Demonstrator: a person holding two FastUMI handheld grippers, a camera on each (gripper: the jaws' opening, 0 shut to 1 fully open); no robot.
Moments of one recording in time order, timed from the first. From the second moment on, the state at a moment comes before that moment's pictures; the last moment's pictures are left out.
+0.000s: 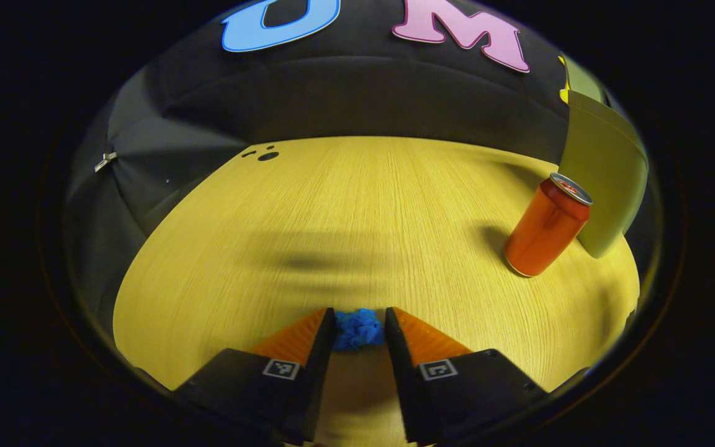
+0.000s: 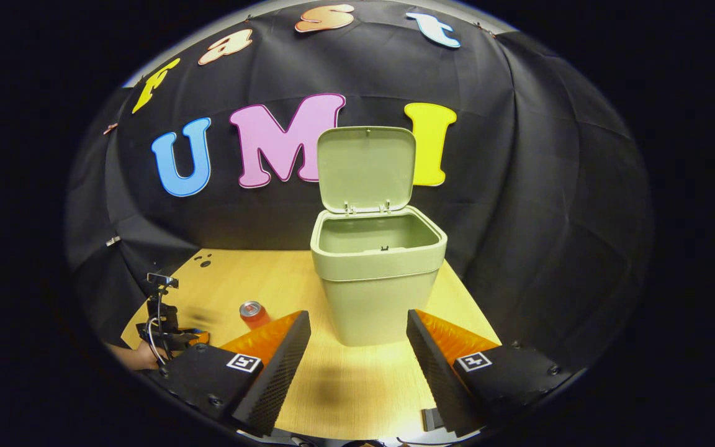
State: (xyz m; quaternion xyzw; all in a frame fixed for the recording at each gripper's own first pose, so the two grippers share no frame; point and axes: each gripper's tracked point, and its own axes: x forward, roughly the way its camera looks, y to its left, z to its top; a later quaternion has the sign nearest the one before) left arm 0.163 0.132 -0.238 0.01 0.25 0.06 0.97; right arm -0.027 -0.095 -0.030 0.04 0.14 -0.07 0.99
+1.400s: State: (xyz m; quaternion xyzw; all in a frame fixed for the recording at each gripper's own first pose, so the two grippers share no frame) left arm 0.176 -0.056 0.074 -0.07 0.05 -0.10 0.99; right arm -0.030 -0.167 -0.054 0.08 0.13 -0.09 0.98
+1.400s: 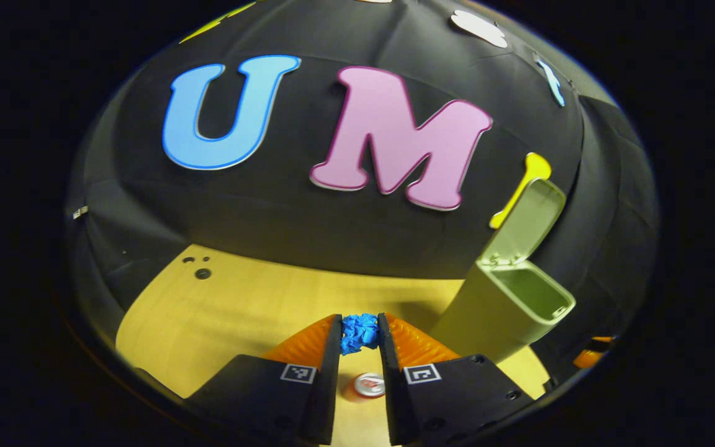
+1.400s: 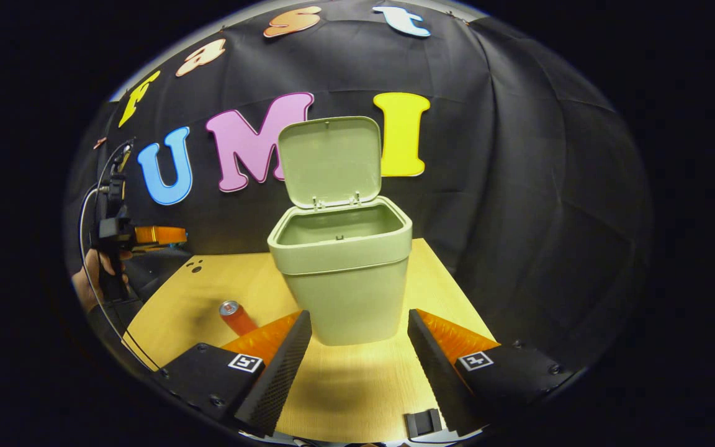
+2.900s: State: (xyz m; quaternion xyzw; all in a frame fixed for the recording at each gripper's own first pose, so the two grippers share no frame) left arm 0.190 -0.308 0.081 0.05 0.04 -0.29 0.96; right arm -0.061 -0.195 -0.104 0.10 0.18 -0.10 0.97
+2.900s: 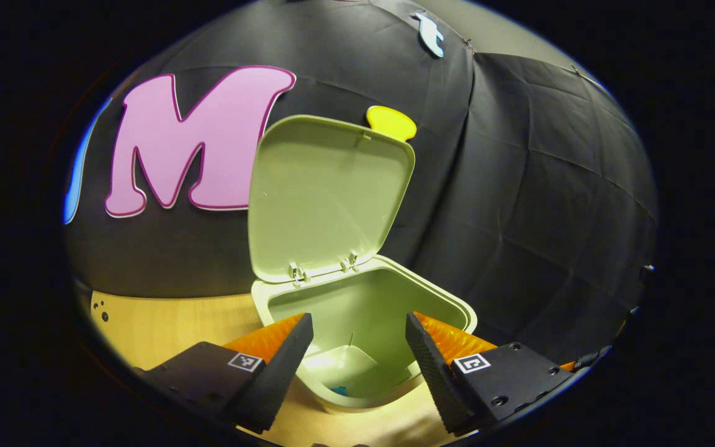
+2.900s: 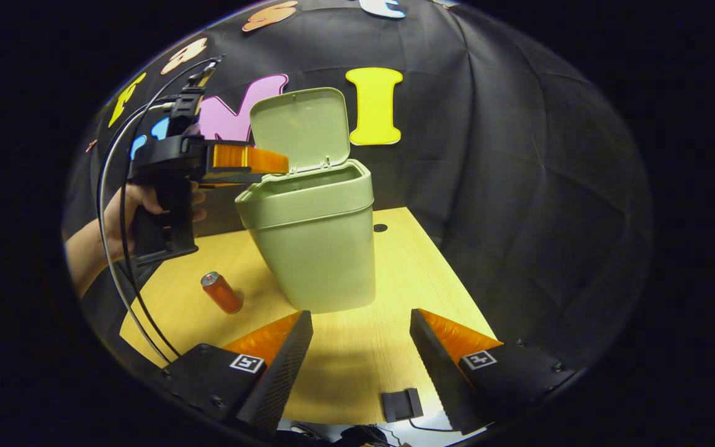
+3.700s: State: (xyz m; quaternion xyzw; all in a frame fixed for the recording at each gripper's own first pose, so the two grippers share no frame) left arm 0.036 -0.037 0.043 0.04 -0.01 -0.14 0.99; right arm -0.045 -0.077 -0.072 0.03 0.15 -0.05 0.99
